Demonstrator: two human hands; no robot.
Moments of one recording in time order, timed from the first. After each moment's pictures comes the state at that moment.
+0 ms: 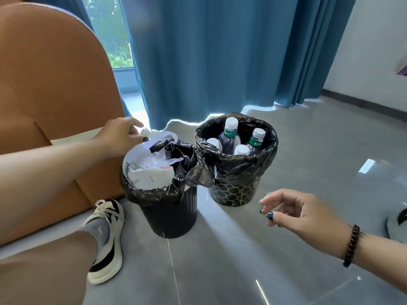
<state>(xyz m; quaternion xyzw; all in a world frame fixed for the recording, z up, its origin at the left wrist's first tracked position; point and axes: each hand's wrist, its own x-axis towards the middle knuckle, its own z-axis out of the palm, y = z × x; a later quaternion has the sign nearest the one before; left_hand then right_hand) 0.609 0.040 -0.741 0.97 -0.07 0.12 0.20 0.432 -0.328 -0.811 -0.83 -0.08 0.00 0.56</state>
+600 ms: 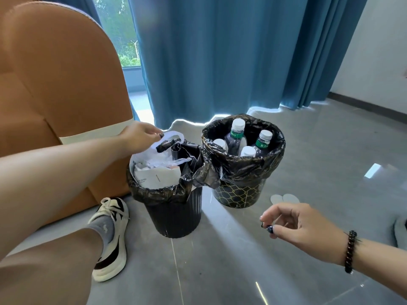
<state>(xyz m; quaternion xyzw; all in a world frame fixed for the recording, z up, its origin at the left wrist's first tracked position) 0.627 0.026 -0.754 0.95 -0.01 0.05 0.32 0.435 -0.321 -0.821 -0.88 -0.08 0.06 0.46</state>
